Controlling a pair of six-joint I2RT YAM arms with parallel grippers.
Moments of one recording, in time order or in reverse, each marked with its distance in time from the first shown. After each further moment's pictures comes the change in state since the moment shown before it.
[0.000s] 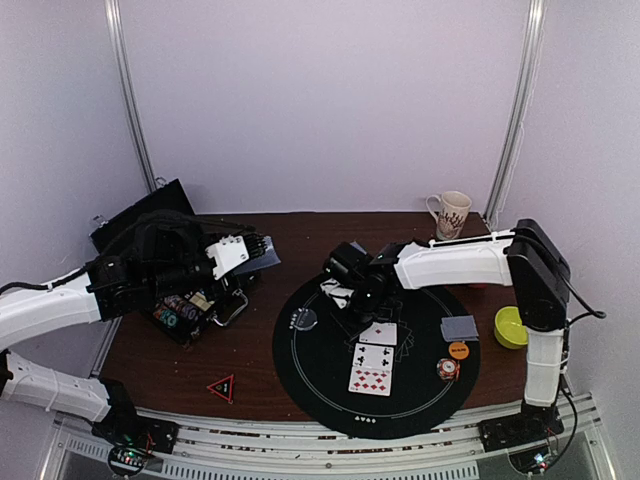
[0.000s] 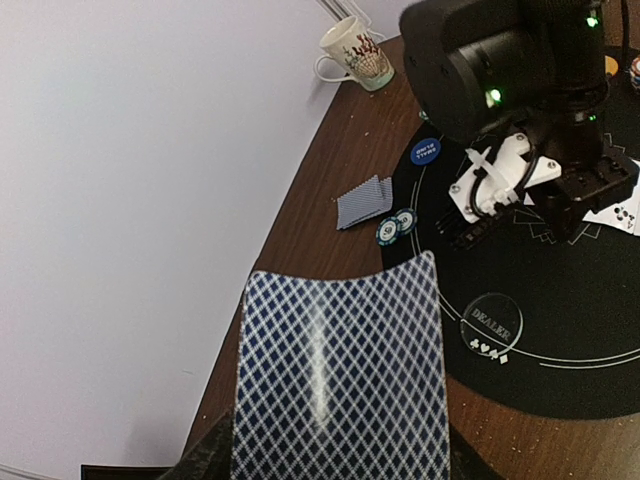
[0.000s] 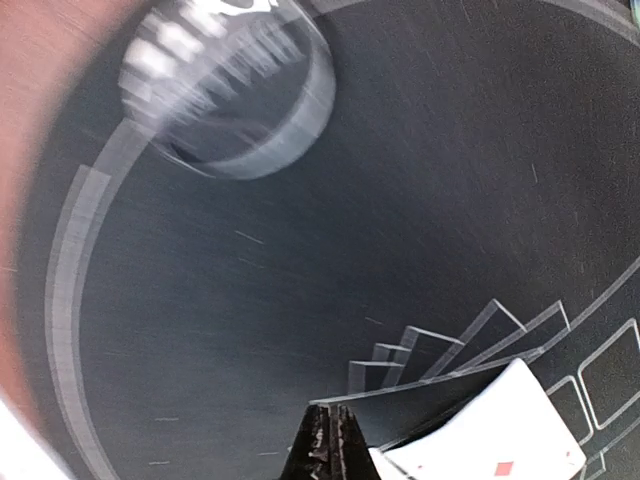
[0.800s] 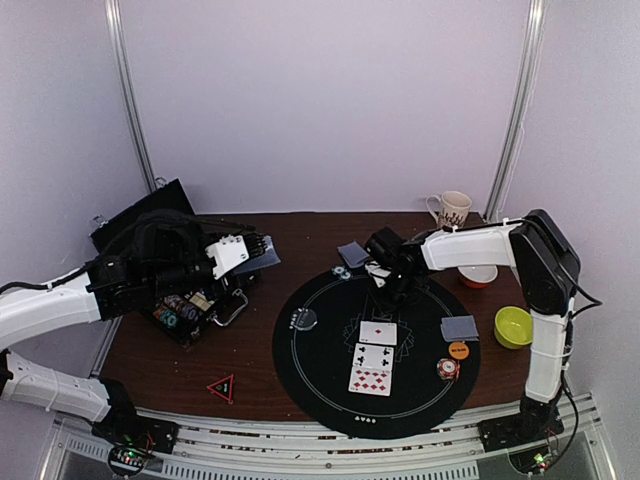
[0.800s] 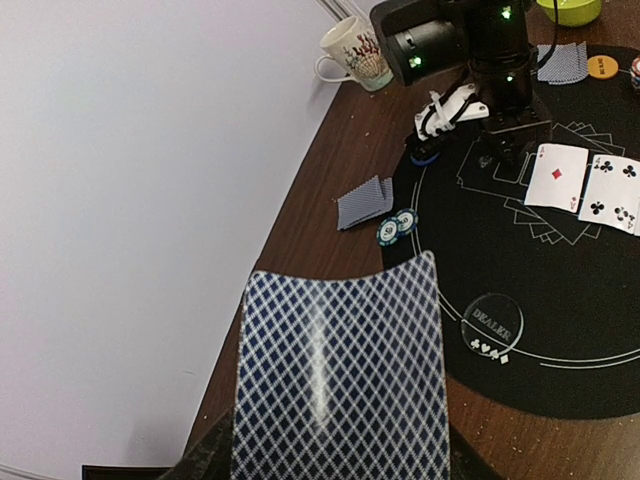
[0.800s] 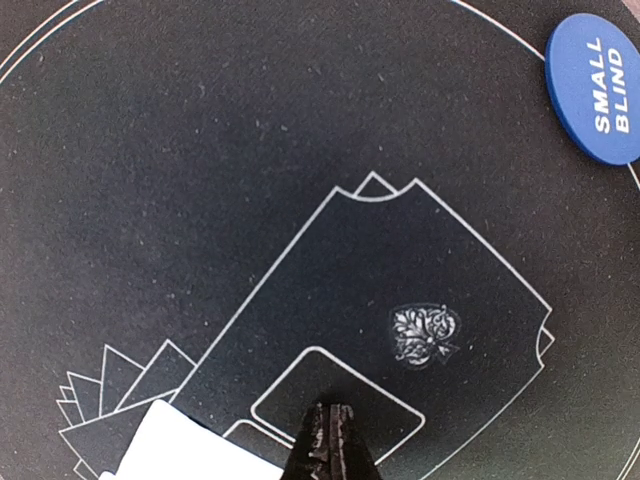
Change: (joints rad) left arm 0.000 0.001 0.003 -0.003 0.000 0.002; right arm -0.242 -0.013 -0.087 0.045 0.063 0.009
